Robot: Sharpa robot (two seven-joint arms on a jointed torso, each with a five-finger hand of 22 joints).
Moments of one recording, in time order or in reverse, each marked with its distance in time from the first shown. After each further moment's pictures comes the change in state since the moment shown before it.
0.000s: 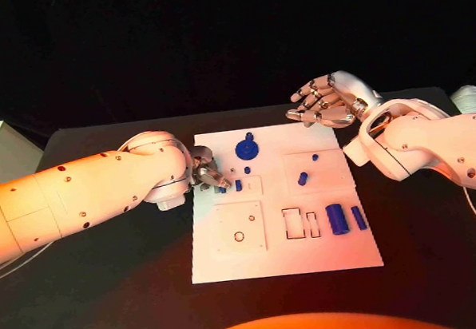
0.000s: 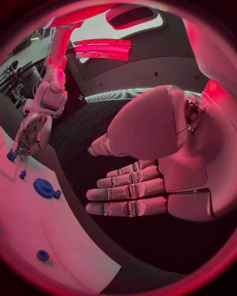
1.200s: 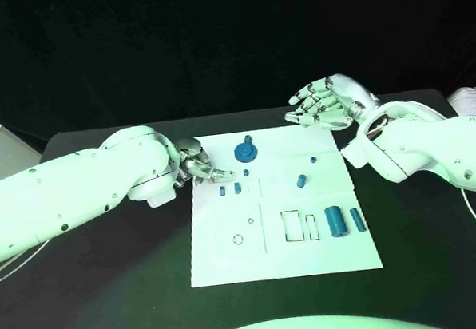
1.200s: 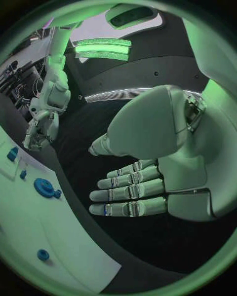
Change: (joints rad) left arm -0.015 -0.068 0.085 0.041 0.020 -0.035 0.019; left_hand 0.065 0.002 -0.234 0.152 -0.010 -0.041 0.025 -0.017 -0.011 -0.090 0.019 -0.079 -0.121 0.000 0.005 -0.039 0.000 0.000 -0.062 0.007 -0.064 -0.084; right arm 0.000 -0.001 0.000 -0.002 0.004 0.003 0.000; right_hand -0.010 0.003 0.006 0.000 0.004 0.000 0.000 -0.008 -0.008 -0.004 0.011 -0.025 -0.045 -0.061 0.023 -0.052 -0.052 0.000 -0.068 0.022 -0.004 -0.055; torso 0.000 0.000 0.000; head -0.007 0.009
